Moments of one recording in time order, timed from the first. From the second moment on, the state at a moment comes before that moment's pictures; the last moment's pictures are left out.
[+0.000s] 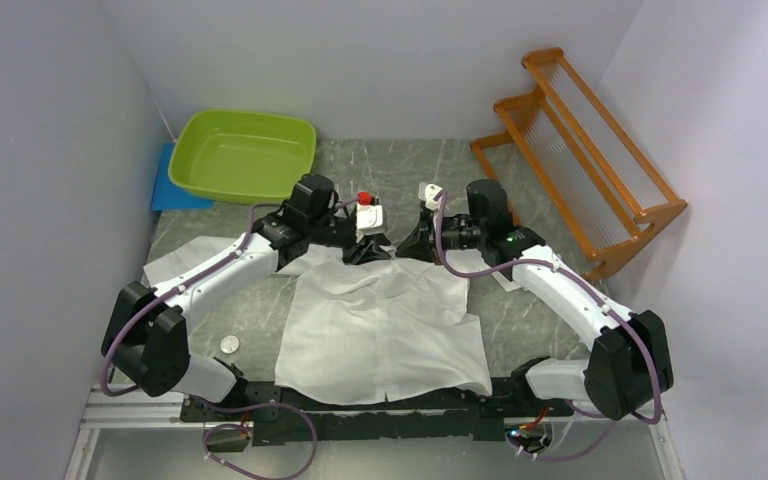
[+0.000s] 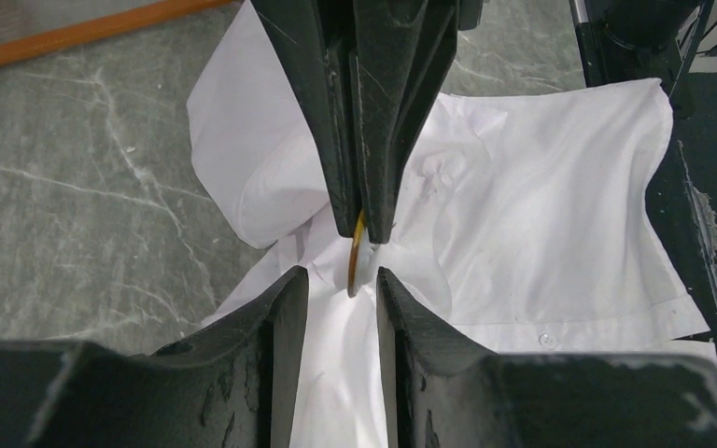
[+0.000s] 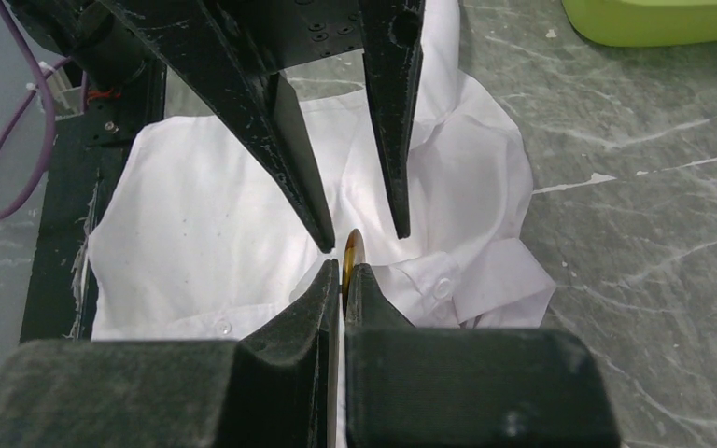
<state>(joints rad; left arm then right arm) -0.62 1.43 1.07 -0.17 0.82 0.51 0.44 1.27 0.91 -0.14 -0.95 -0.32</state>
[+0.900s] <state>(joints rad) -0.62 1.46 1.06 -0.11 0.87 0.49 0.47 1.27 0.93 -0.11 -0.85 -0.28</state>
